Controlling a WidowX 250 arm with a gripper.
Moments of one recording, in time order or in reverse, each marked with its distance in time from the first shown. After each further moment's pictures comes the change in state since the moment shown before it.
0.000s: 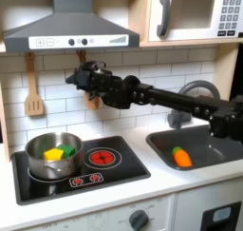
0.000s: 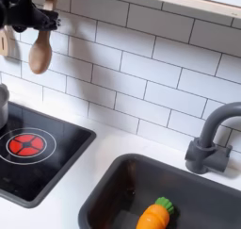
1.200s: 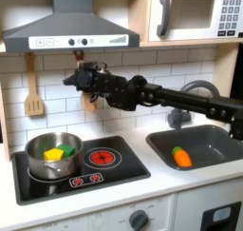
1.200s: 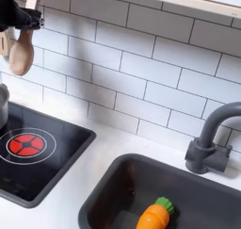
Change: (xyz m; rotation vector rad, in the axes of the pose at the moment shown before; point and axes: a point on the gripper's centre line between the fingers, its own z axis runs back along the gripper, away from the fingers) arm -0.001 0.013 0.032 0.074 0.025 -0.024
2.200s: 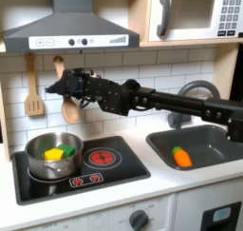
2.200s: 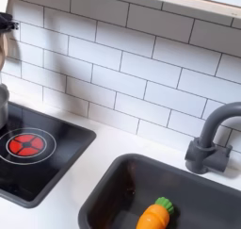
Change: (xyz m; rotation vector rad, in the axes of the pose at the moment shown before) arm -0.012 0.044 0.005 0.178 0.033 -0.010
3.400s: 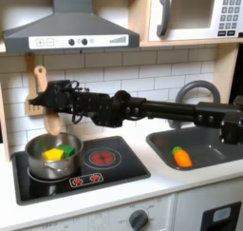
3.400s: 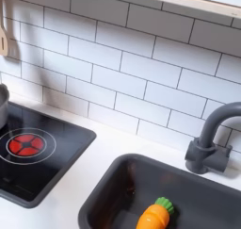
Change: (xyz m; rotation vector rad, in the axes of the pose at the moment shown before) arm -0.015 0.040 0.000 0.129 -0.038 -0.026
